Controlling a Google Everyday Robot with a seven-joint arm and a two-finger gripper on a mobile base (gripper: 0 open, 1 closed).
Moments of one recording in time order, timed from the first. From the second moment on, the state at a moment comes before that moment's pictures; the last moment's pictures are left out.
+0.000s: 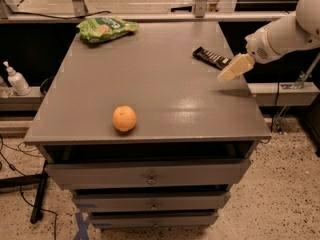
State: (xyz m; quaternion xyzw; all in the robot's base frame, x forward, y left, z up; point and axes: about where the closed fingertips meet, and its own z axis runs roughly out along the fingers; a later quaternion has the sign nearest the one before) arm 0.697 -0.231 0.871 -0.45 0.81 0.04 0.38
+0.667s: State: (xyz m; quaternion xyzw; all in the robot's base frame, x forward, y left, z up) arm 0.702 -0.225 0.869 -0.45 0.81 0.06 0.38
